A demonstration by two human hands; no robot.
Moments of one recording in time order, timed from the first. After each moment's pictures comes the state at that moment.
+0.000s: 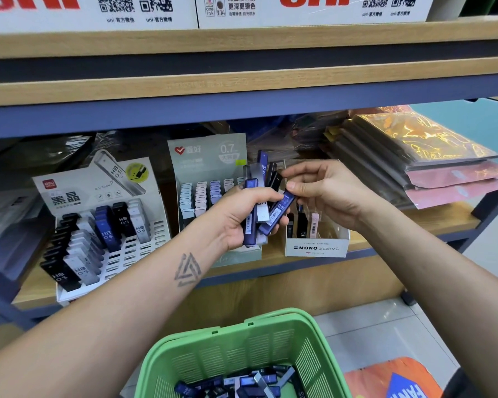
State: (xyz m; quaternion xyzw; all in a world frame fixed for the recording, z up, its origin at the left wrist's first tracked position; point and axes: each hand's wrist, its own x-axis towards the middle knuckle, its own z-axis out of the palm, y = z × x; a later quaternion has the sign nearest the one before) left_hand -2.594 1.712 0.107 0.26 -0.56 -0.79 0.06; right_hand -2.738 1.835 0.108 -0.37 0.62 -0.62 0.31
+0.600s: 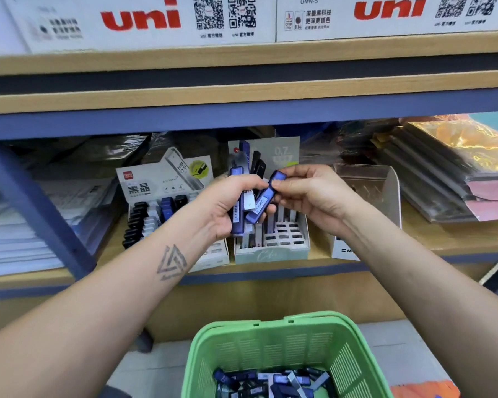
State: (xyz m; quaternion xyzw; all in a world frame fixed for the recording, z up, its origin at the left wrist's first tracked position) left_hand -2.517 1.665 0.136 0.31 -0.55 -0.76 0.15; right_hand -2.654 1.766 0.119 -0.33 0.55 -0.66 0.38
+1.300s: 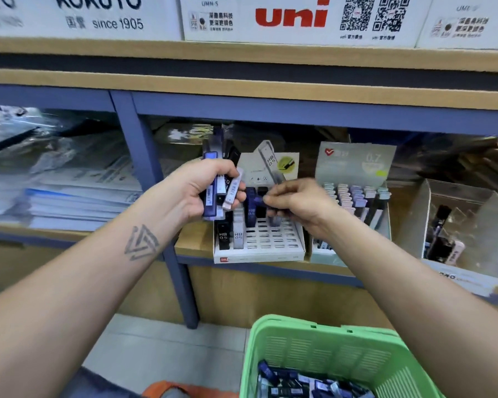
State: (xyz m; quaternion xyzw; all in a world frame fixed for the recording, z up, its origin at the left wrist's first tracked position) left_hand -2.359 1.563 0.153 0.40 -0.51 -0.72 0.24; right_hand -2.537 1.646 0.098 -0.37 0.64 -0.54 0.39
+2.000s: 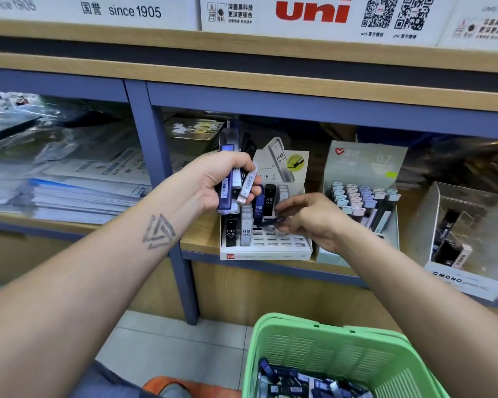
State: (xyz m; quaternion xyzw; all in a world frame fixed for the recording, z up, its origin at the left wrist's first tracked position) left_hand -2.356 1.558 0.155 0.39 -0.53 -0.72 0.23; right_hand -2.532 1.653 0.081 -0.34 0.66 -0.50 0.43
